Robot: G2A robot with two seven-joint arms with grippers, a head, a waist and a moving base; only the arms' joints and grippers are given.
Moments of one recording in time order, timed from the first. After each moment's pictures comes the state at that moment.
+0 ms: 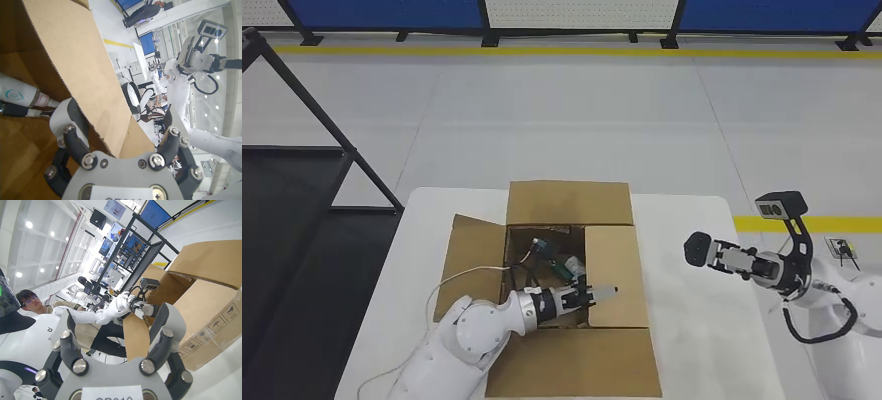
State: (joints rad) left arm 0.87 -1.21 -0.94 -1.50 0.02 -0.24 -0.65; right arm -0.92 -1.12 1.68 -1.52 0.48 -0.36 1.39
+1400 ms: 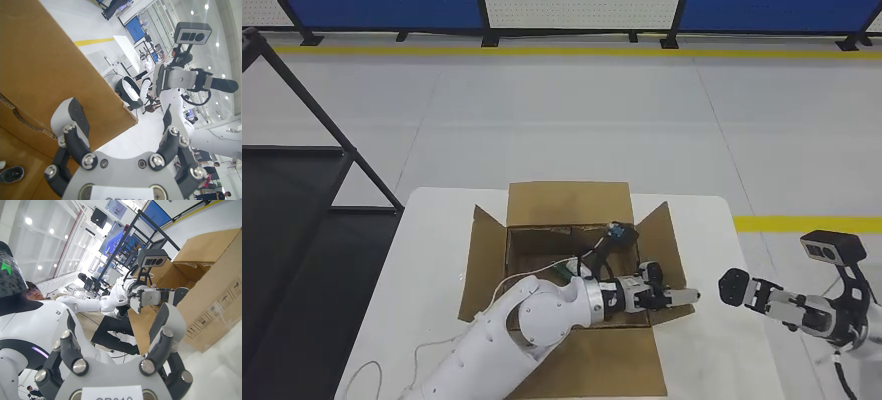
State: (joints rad) left arm 0.62 -1.36 -0.66 -1.44 0.08 -0.22 -0.51; right arm -1.19 -1.02 1.84 -1.70 0.59 -0.39 1.43
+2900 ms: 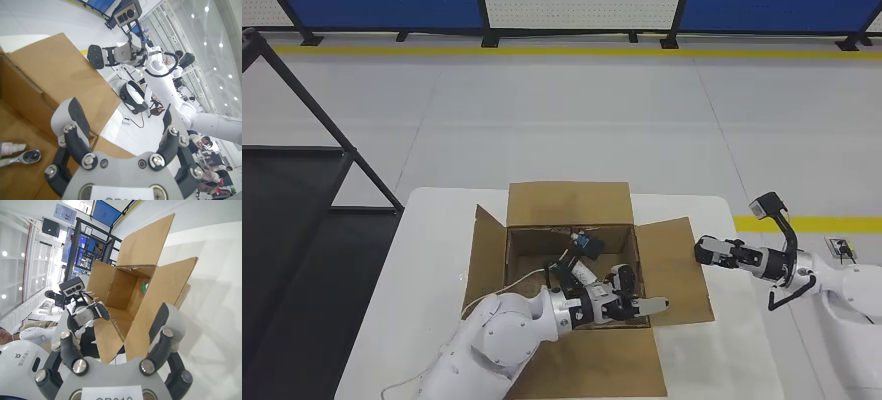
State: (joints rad) left arm 0.90 -1.31 -0.97 -1.69 0.28 -0.27 -0.65; right arm -0.85 -0.98 1.54 -1.33 0.26 -0.32 1.24
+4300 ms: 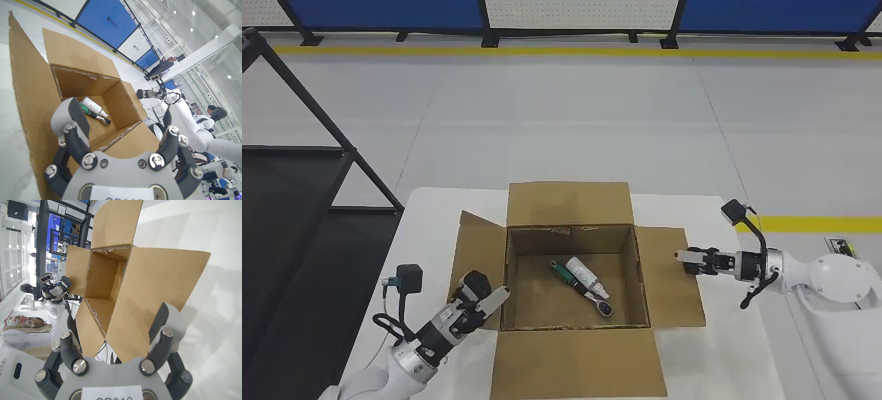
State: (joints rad) left arm 1.51 -1.19 -1.61 -2.07 0.30 -0.29 -0.51; right arm -0.77 -0.96 1.36 -1.27 0.14 -0.31 1.25
